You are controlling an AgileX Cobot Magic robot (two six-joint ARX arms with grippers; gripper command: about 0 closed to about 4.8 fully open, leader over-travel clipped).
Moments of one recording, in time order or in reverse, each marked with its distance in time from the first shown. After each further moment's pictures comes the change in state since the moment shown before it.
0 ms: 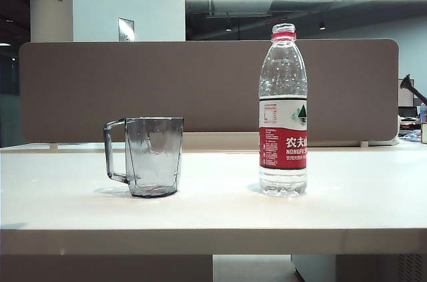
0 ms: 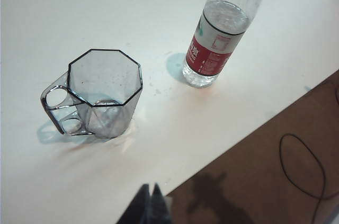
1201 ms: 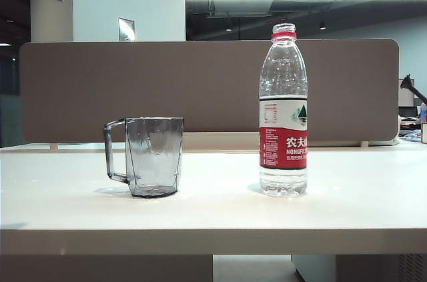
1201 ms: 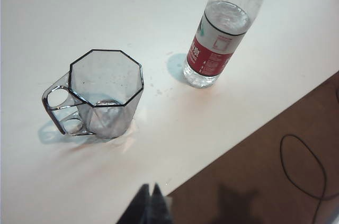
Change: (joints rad) left arm 0.000 0.000 0.000 0.000 -0.002 0.000; right arm -0.003 0.145 0.542 0.579 0.156 -0.109
